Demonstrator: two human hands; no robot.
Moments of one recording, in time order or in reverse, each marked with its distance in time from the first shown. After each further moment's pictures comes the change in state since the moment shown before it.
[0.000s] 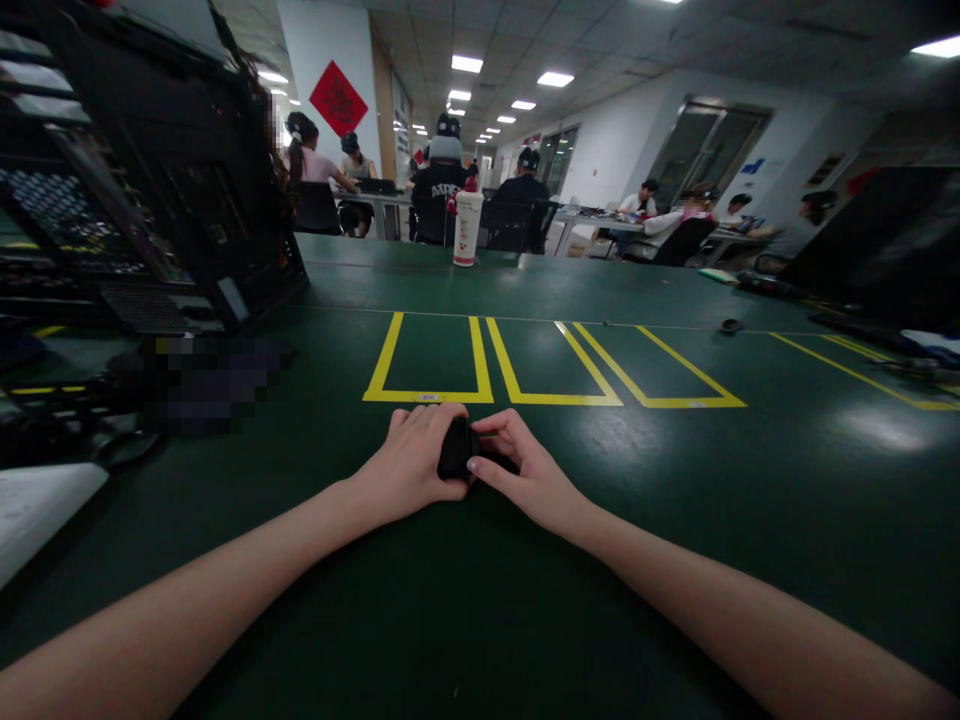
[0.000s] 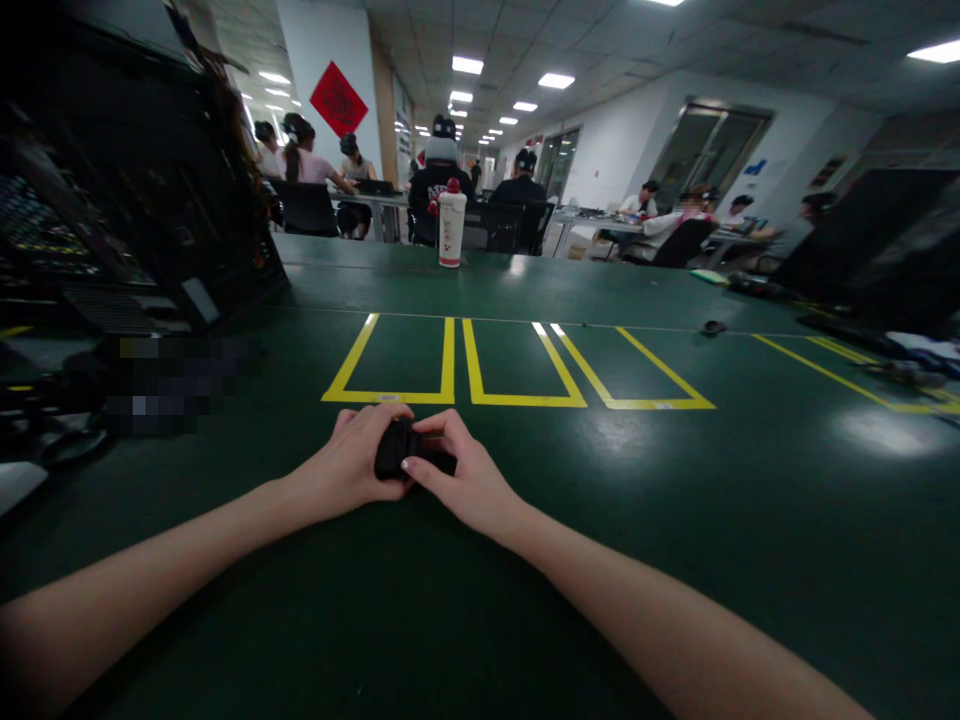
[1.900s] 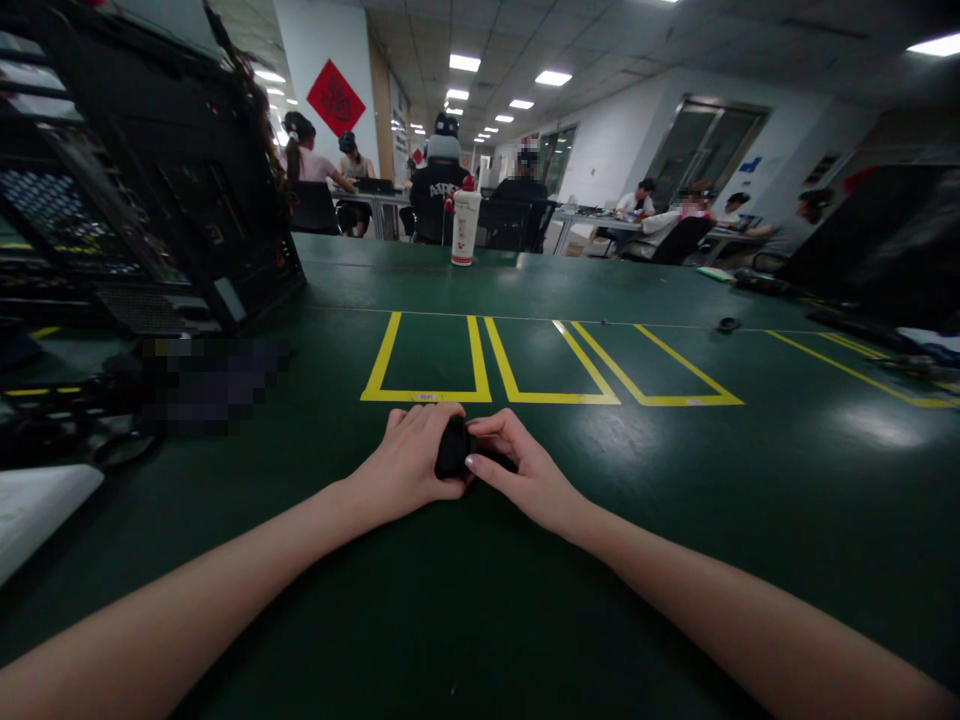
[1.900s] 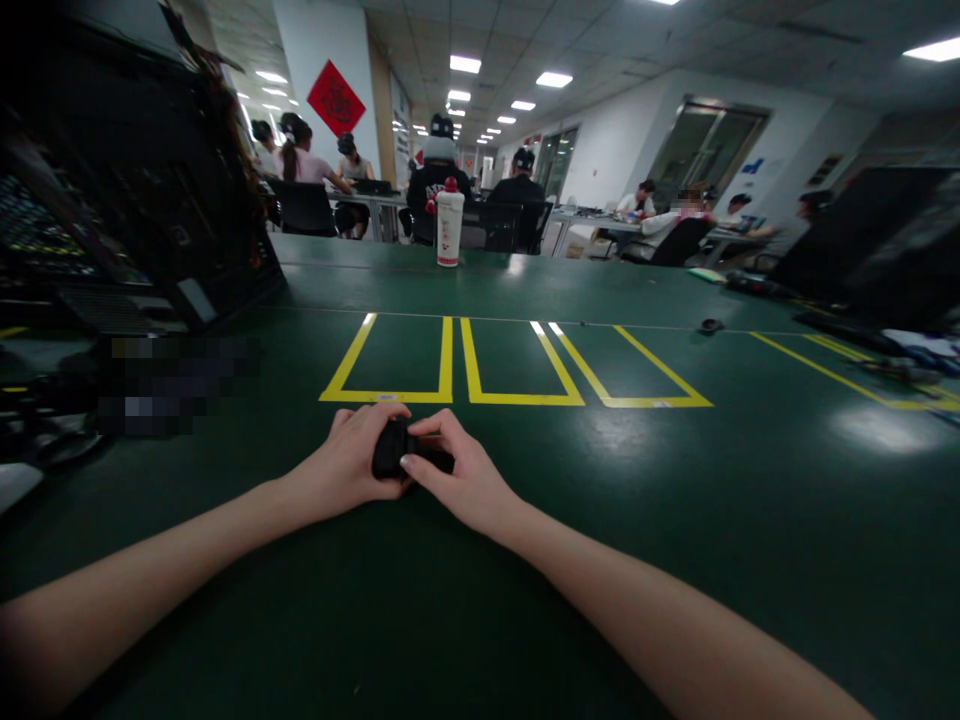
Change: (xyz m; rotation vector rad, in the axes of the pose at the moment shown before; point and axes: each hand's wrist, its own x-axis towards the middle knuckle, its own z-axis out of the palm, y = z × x) left_hand 0.001 0.002 0.000 0.028 0.001 0.005; right_hand 0.000 0.002 0.000 -0.015 0.003 -0.039
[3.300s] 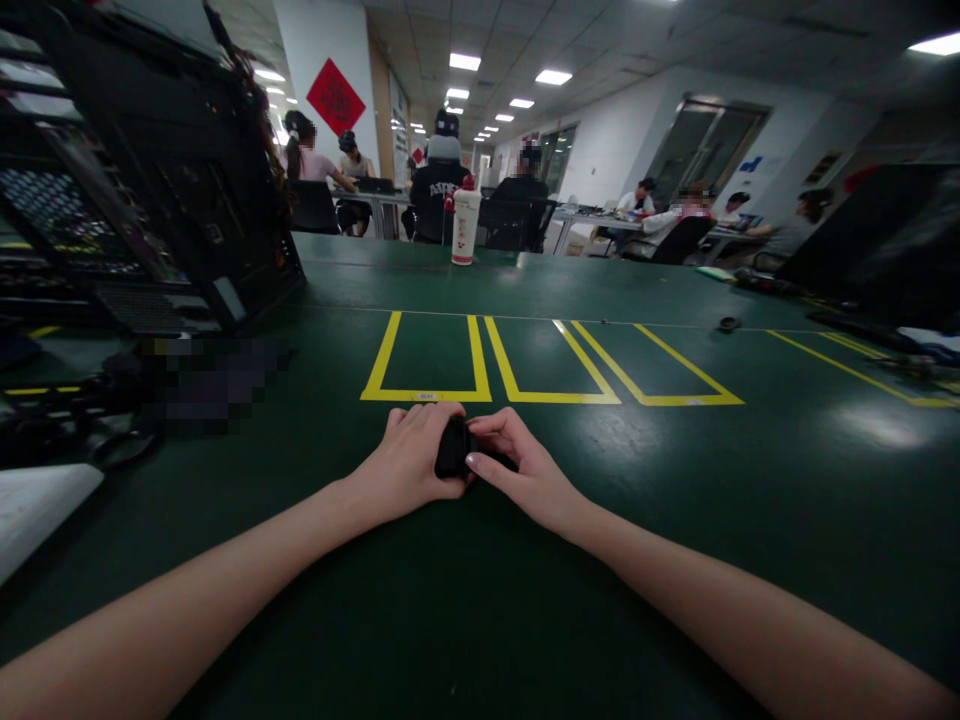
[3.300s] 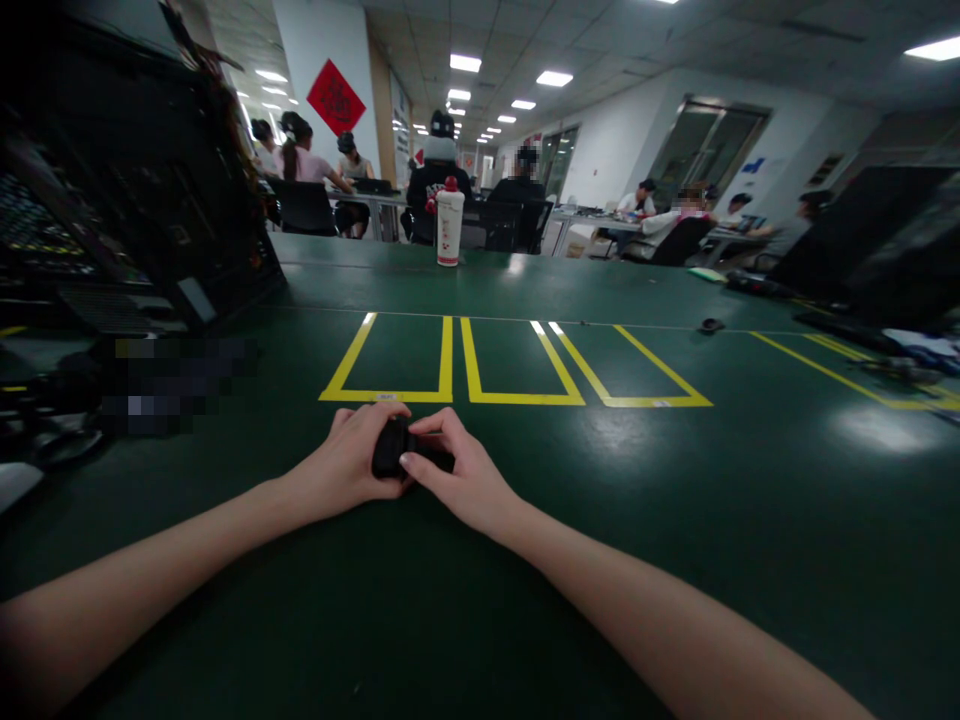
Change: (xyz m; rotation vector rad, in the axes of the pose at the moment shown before) left_hand 0.000 -0.001 0.001 -0.020 0.009 0.002; right_hand 0.000 -0.001 0.001 0.027 0.010 0.011
